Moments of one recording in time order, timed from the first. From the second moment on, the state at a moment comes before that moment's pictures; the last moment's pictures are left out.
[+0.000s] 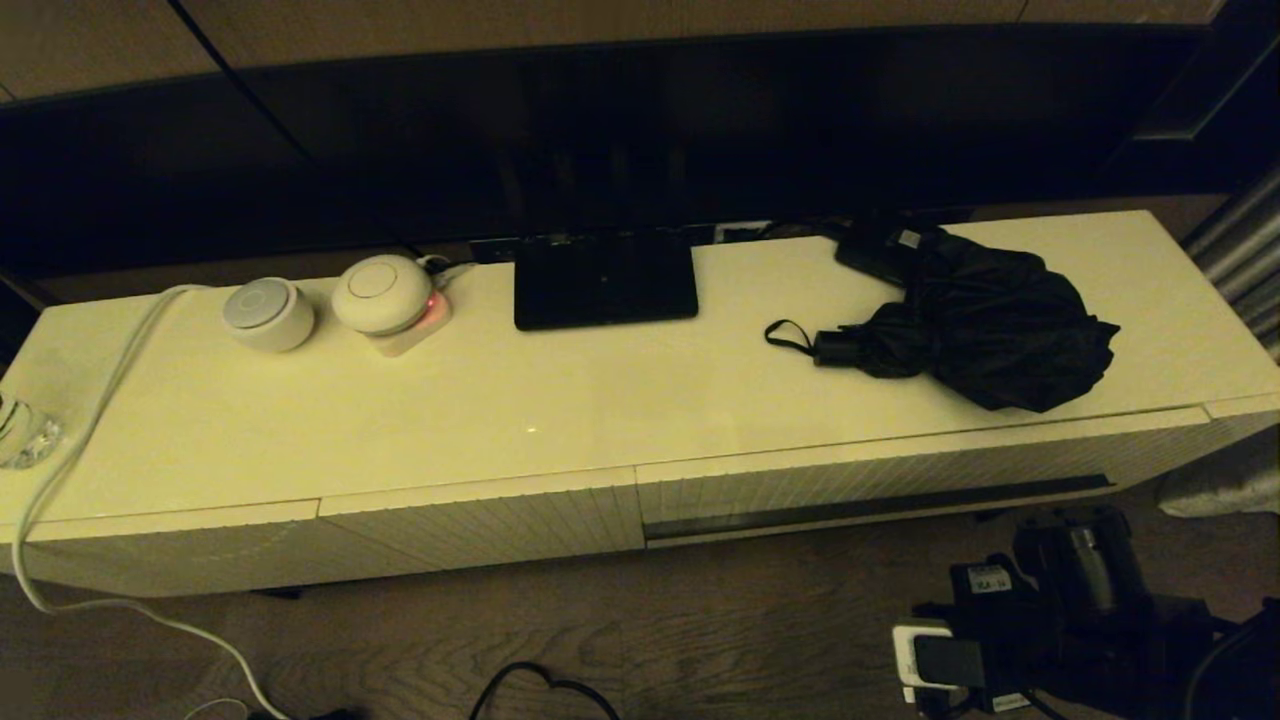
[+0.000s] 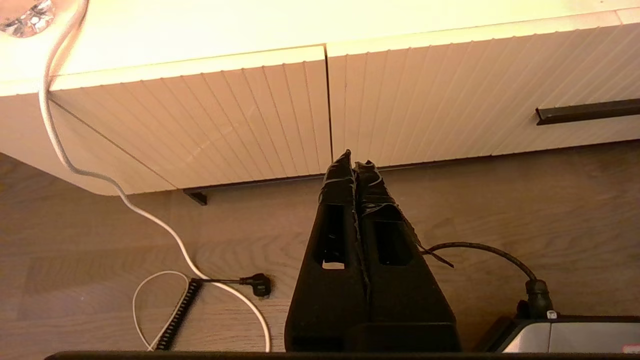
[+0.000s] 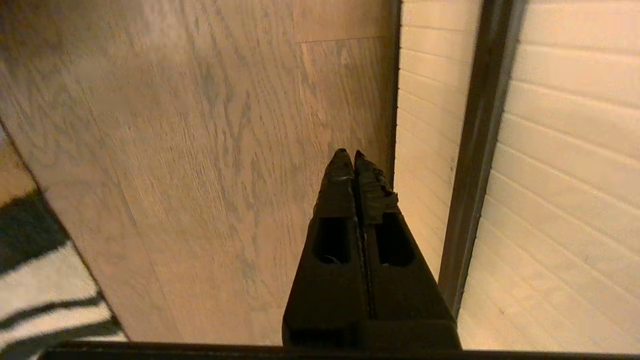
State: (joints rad) left arm 0.00 0.00 0.00 0.00 0.00 0.02; right arm 0.31 1.86 -0.36 -0.76 -0.01 -1.35
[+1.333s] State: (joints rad) left arm 0.00 0.00 0.00 0.00 0.00 0.02; right arm 0.23 1.93 -0.50 -0.72 0.05 -1.51
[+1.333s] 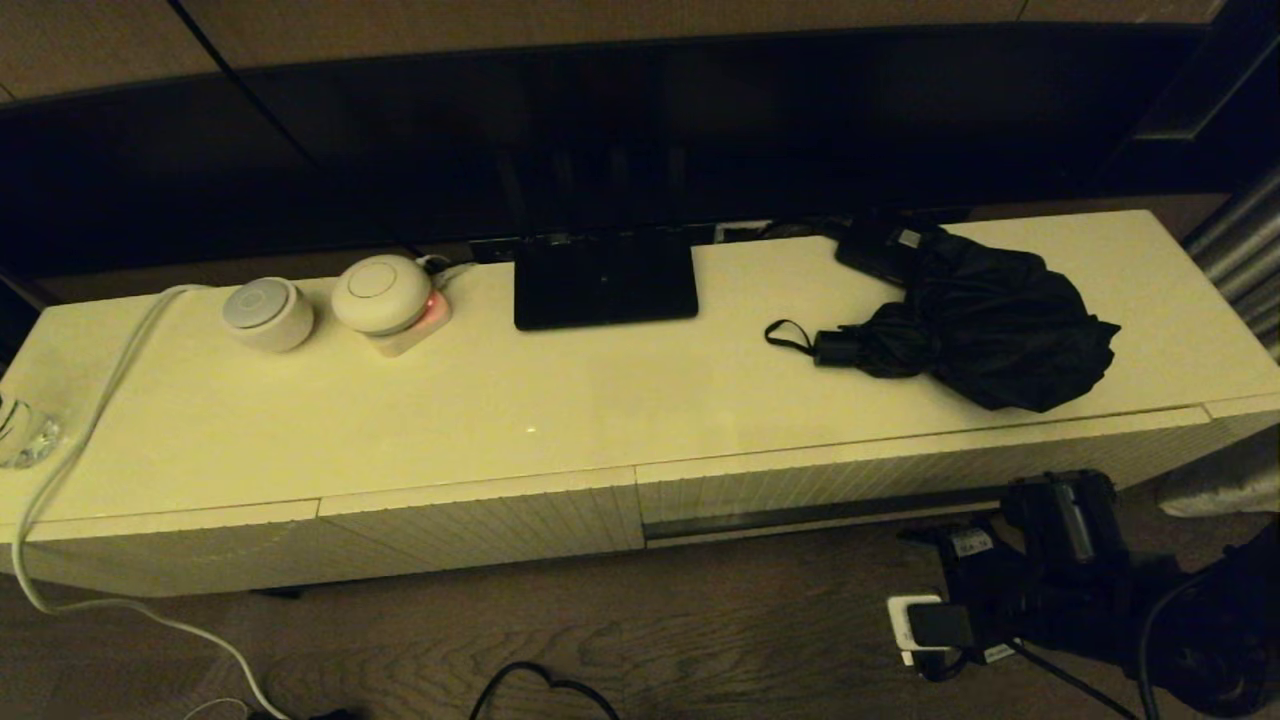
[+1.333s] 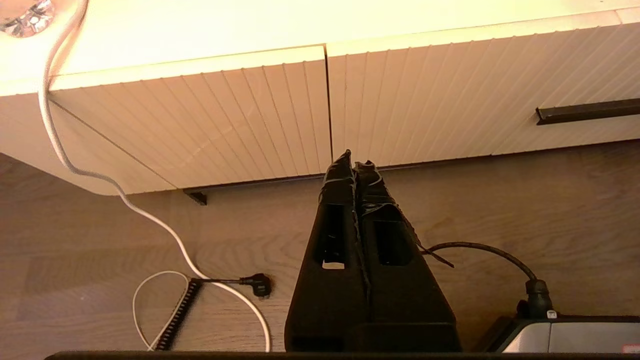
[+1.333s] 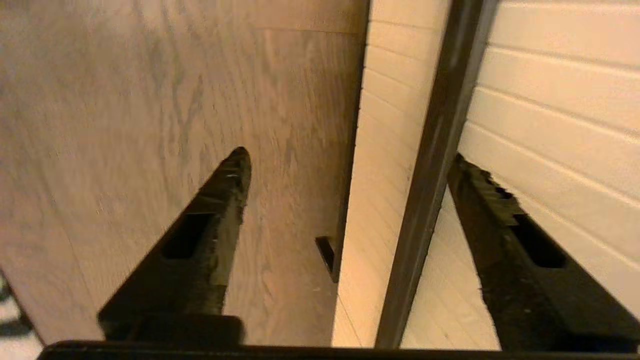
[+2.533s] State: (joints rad) left arm 0.00 0.00 0.00 0.00 0.00 0.02; right arm 0.21 2.10 -0.70 -0.66 0.05 -1.37
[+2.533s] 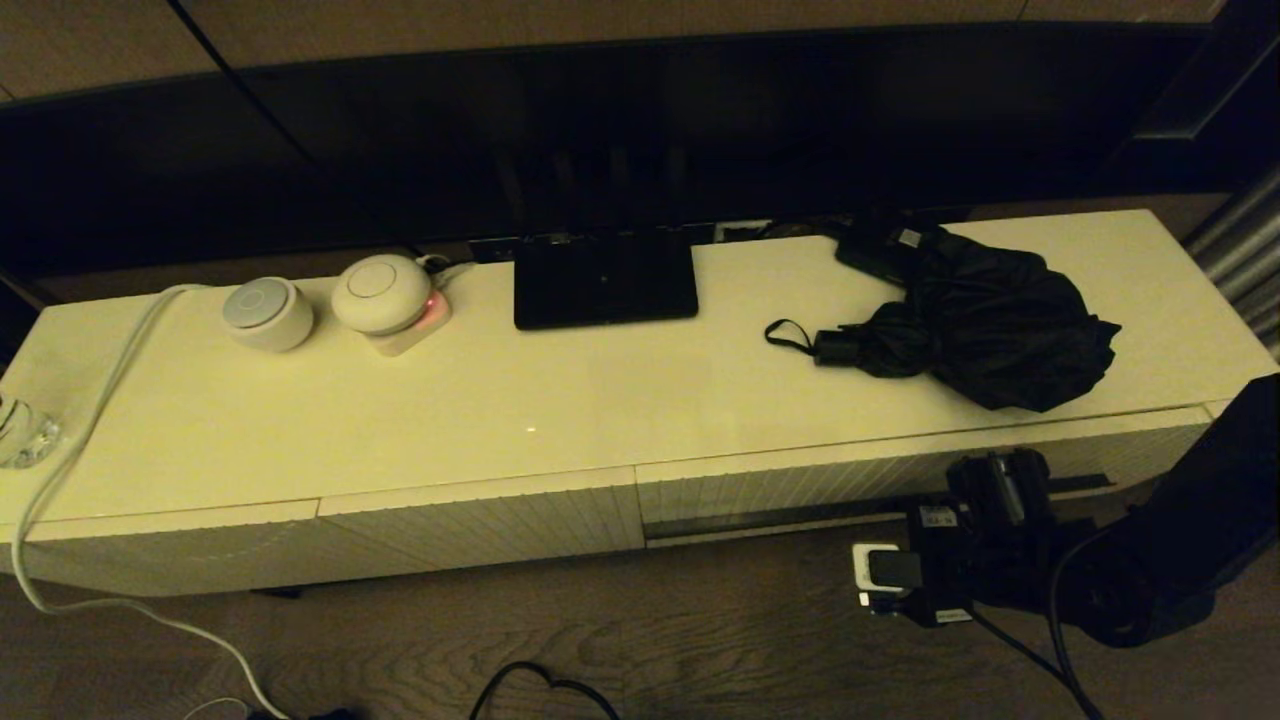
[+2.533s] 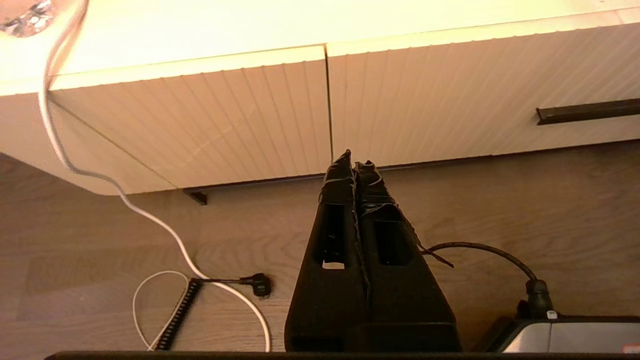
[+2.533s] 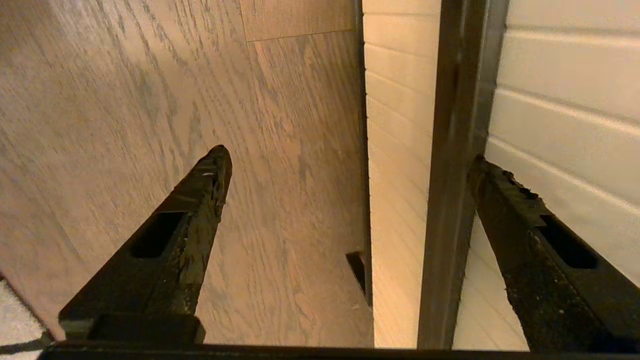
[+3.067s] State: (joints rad) left arm 0.00 0.00 0.00 0.00 0.00 0.02; right arm 0.21 2.13 -0.79 -0.65 0.05 -1.37
